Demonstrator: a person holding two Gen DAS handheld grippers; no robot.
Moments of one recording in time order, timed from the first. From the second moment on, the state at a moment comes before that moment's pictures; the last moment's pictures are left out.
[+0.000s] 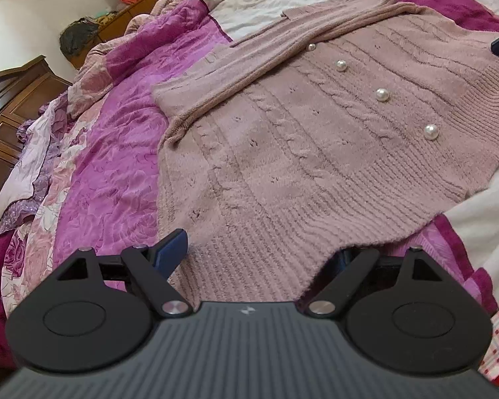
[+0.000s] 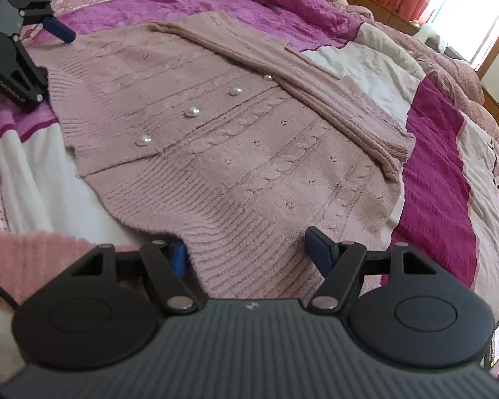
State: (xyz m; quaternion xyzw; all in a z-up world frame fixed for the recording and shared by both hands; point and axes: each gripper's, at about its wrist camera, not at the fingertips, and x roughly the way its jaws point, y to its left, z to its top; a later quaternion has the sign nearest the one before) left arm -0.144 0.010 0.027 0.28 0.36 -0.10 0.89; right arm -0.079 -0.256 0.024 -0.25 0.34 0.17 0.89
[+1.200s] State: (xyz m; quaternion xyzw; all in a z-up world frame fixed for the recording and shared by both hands) left arm -0.155 0.003 0.026 0.28 0.33 -0.11 0.90; right arm -0.087 -0.268 0.024 -0.19 0.32 0.14 0.92
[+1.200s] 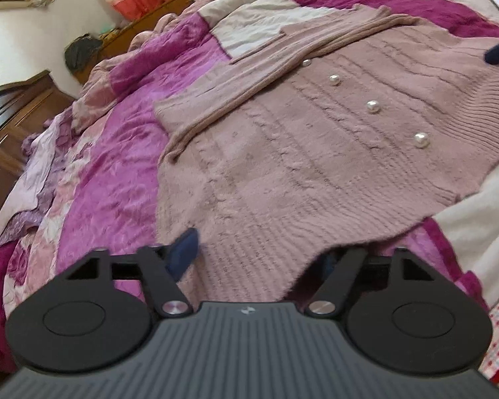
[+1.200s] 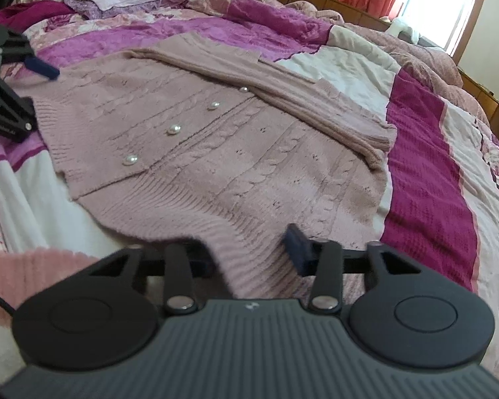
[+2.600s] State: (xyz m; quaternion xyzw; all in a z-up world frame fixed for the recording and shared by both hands) left arm -0.054 -0.008 0.126 0.14 0.21 -0.05 0.97; right arm -0.001 -0.270 0.100 -0.11 0.18 0.03 0.98
